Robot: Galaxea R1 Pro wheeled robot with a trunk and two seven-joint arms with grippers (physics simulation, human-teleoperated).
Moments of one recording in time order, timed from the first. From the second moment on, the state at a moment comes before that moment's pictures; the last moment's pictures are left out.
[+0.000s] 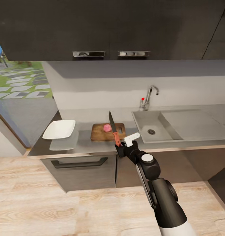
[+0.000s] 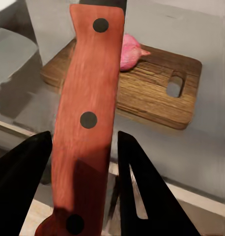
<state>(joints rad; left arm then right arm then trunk) 0.36 -0.04 -0.01 -0.30 0.06 -0.62 0.17 -0.52 0.17 0.27 -1.62 0.27 0.76 0.23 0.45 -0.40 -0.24</state>
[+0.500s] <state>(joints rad) 0.36 -0.04 -0.01 -0.30 0.06 -0.62 0.17 -0.52 0.17 0.27 -1.62 0.28 0.76 0.23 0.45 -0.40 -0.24</state>
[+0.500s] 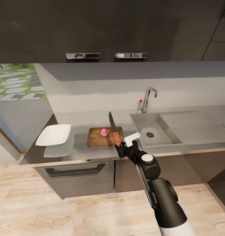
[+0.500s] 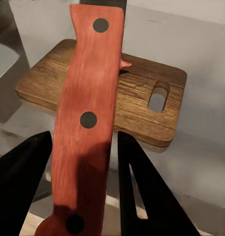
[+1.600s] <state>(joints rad) 0.36 -0.04 -0.01 -0.30 0.06 -0.62 0.17 -0.55 0.17 0.39 -1.59 0.75 0.96 0.09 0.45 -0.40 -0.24</state>
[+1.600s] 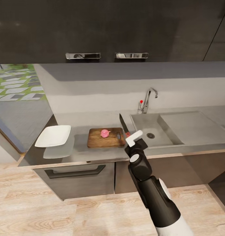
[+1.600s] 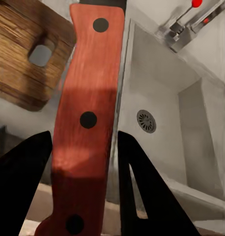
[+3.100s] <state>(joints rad) 0.36 -0.04 -0.01 -0.30 0.06 -0.62 0.17 -0.83 0.17 0.74 -1.22 0.81 0.96 -0.02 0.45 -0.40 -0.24</state>
